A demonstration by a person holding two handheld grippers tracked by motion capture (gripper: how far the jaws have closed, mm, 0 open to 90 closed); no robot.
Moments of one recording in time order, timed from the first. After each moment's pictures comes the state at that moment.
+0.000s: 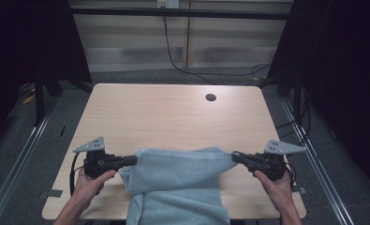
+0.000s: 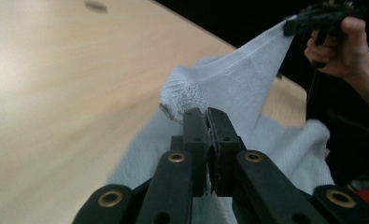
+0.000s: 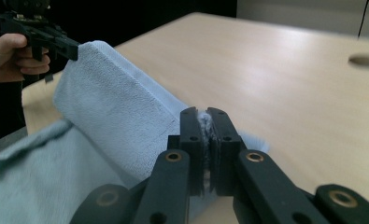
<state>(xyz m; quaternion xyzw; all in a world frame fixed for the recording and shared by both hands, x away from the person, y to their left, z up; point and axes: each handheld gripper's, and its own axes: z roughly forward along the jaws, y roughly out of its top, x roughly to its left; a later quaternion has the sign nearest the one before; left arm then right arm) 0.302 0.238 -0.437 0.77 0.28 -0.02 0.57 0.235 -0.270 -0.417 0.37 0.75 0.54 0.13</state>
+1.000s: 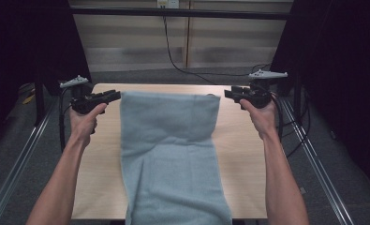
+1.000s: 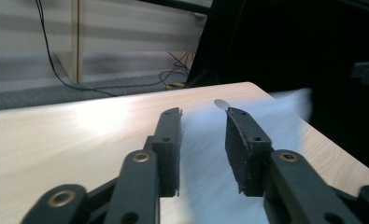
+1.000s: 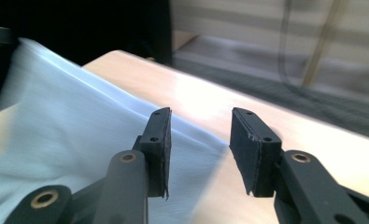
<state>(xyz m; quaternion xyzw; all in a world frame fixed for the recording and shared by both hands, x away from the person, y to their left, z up) 0.436 0.267 -0.374 0.69 0.42 0.11 0.58 0.405 -0.261 -0.342 0.43 0.73 0.49 0.20</state>
